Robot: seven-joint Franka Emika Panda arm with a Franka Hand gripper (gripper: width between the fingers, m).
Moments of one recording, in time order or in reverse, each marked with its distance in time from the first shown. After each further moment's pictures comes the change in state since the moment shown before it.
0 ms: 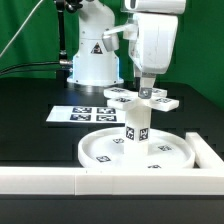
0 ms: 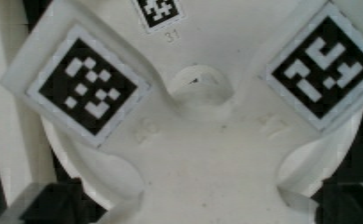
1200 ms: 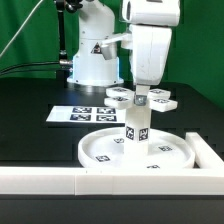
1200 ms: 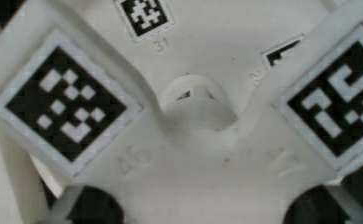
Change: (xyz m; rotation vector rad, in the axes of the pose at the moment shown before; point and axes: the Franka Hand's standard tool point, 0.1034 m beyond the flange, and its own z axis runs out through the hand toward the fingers) arm -0.001 -0.003 0.013 0.019 -0.007 0.136
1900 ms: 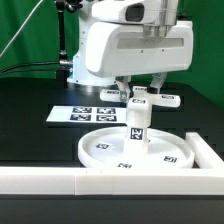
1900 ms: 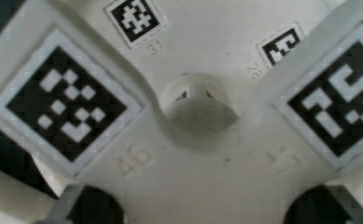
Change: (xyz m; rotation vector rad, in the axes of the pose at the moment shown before) arm 0.001 -0.004 0.000 0.021 -0.004 0.850
